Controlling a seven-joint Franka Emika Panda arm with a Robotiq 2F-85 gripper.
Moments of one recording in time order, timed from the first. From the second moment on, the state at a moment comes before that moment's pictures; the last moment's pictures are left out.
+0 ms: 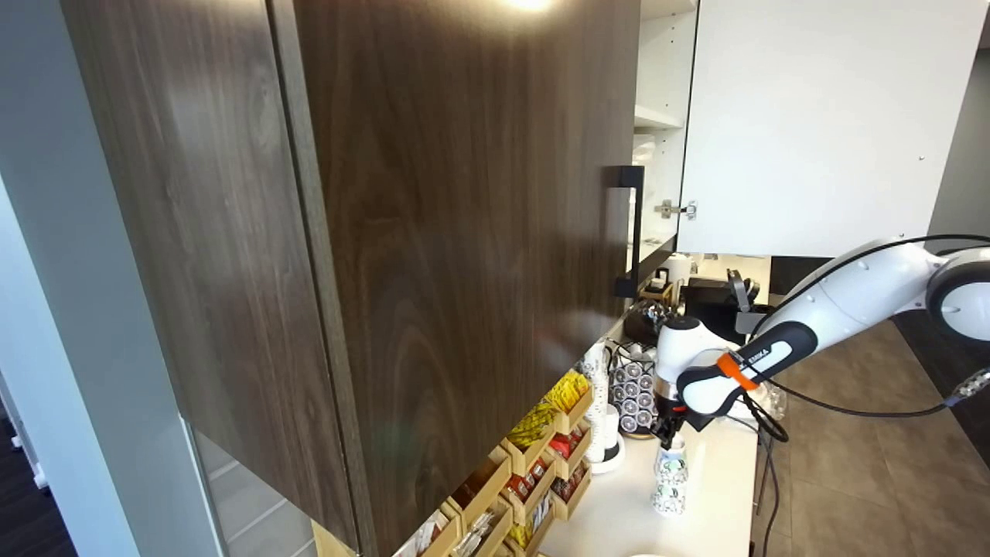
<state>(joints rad) 0.13 0.29 0.00 -2.12 -0.21 2.51 0.16</state>
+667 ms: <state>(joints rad) 0.11 0.01 0.01 -2.22 -0.25 2.46 0.22</state>
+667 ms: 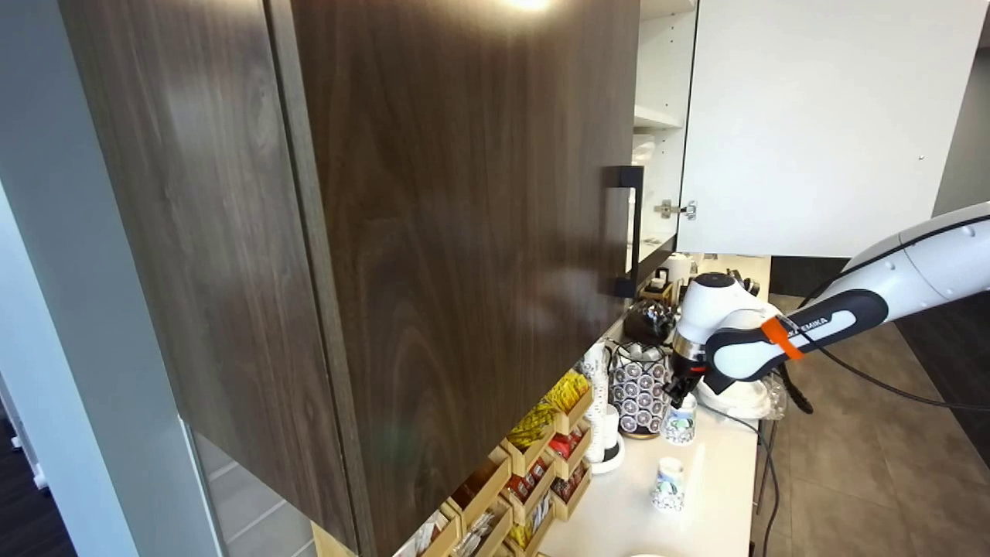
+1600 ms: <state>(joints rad) 0.24 0.03 0.24 -2.48 0.18 2.51 -0.01</state>
